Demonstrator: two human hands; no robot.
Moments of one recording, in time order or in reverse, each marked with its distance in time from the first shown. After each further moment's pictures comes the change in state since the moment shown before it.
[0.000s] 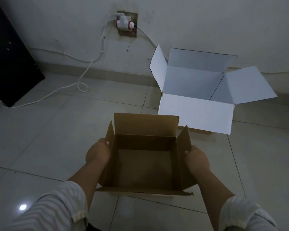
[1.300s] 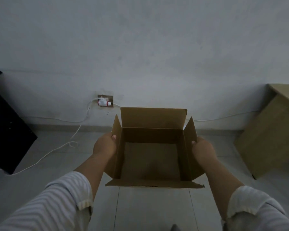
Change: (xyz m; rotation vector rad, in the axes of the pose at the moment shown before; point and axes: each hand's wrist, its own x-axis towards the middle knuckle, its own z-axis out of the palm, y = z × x) left_hand -0.051 0.331 -0.430 -0.139 -0.023 0.310; right_hand -0.055 -0.162 -0.513 0.032 0.216 0.015
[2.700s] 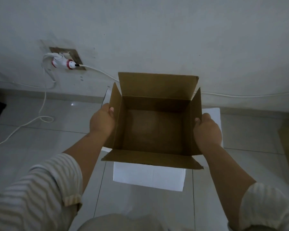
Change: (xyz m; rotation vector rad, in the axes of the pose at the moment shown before) left_hand 0.293 0.050 0.302 0.093 0.031 -0.054; right_hand 0.371 0.069 0.210 -0.001 -0.100 0.012
